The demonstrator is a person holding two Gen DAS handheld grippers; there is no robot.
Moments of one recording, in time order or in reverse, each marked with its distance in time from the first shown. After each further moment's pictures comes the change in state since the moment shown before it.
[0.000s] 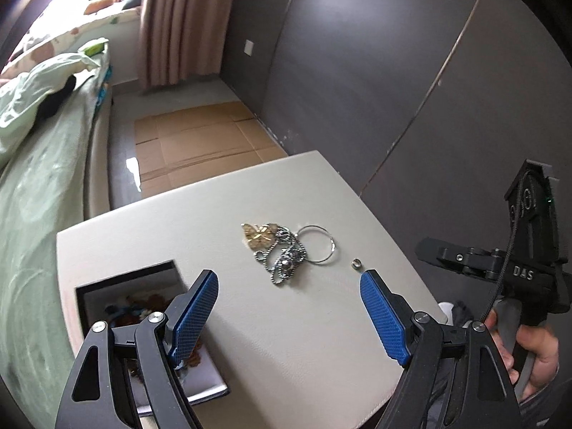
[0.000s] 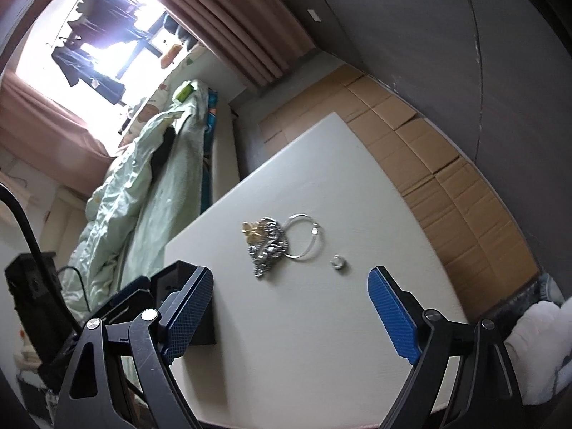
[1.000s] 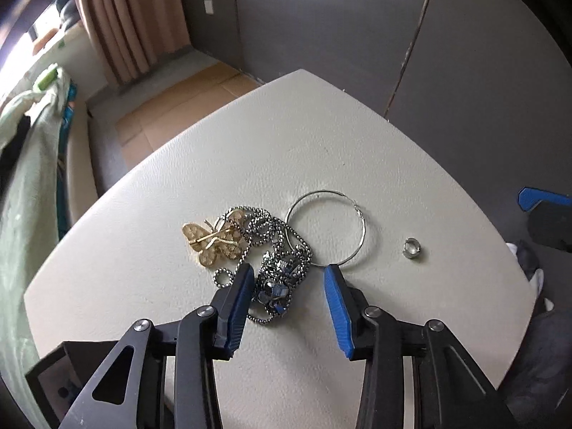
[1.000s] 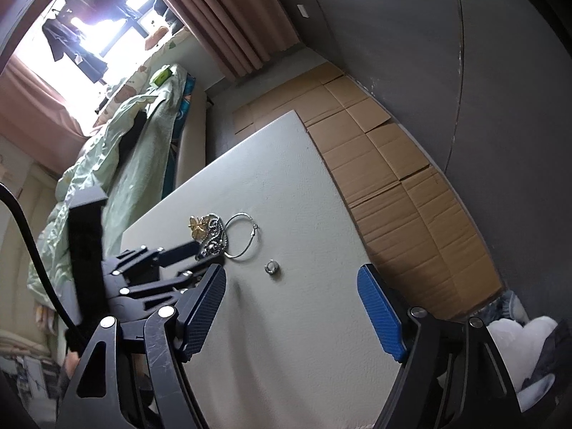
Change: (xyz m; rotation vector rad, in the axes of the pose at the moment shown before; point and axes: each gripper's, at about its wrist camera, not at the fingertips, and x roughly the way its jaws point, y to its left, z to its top) left arm 0.130 -0.036 0.003 0.242 0.212 0.152; right arm 0.002 -0.030 0.010 -0.072 0.023 -0.127
